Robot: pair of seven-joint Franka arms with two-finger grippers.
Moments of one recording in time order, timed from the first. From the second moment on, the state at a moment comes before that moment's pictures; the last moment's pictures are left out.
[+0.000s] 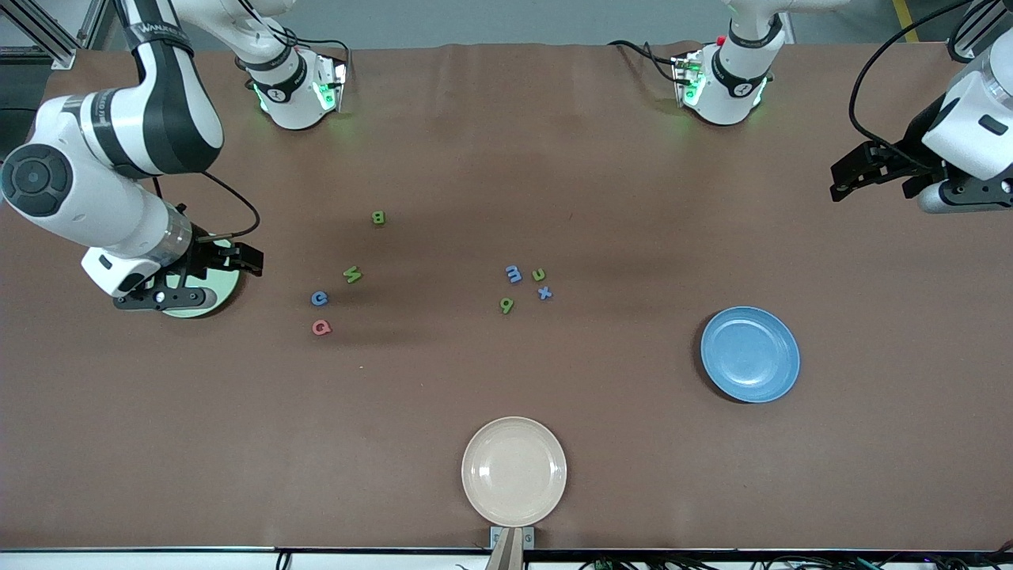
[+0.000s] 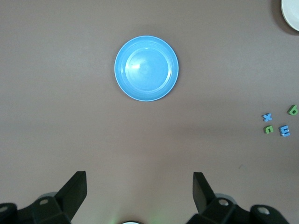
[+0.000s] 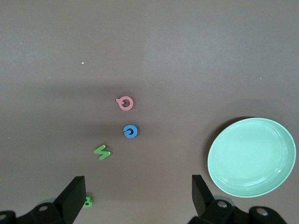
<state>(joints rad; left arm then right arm) -0.05 -0.03 -0.08 -1.57 0.00 1.51 -0.16 0.09 0.11 0.03 -1.90 0.01 1.92 0.08</state>
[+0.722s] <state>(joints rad) -0.18 0.16 -0.14 -1.57 -0.01 1.61 -0.25 0.11 0.18 0.03 -1.95 0.02 2.05 0.08</state>
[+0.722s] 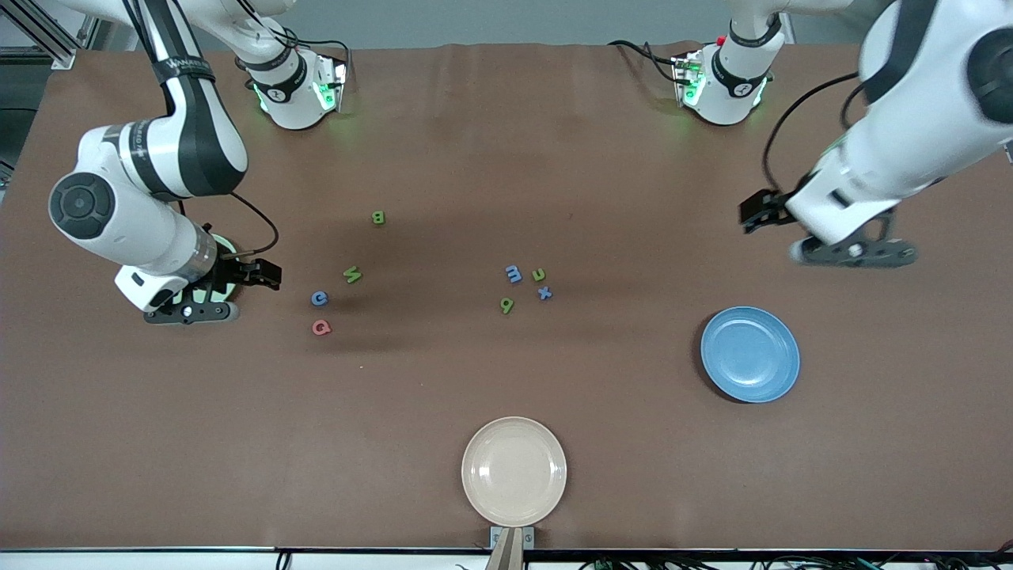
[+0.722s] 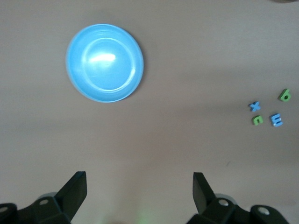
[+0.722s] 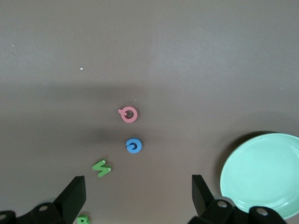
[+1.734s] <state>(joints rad) -0.50 0.49 -0.15 -1.76 -0.01 2.20 -0.89 0.13 0.44 0.03 -1.98 0.03 2.42 0.08</state>
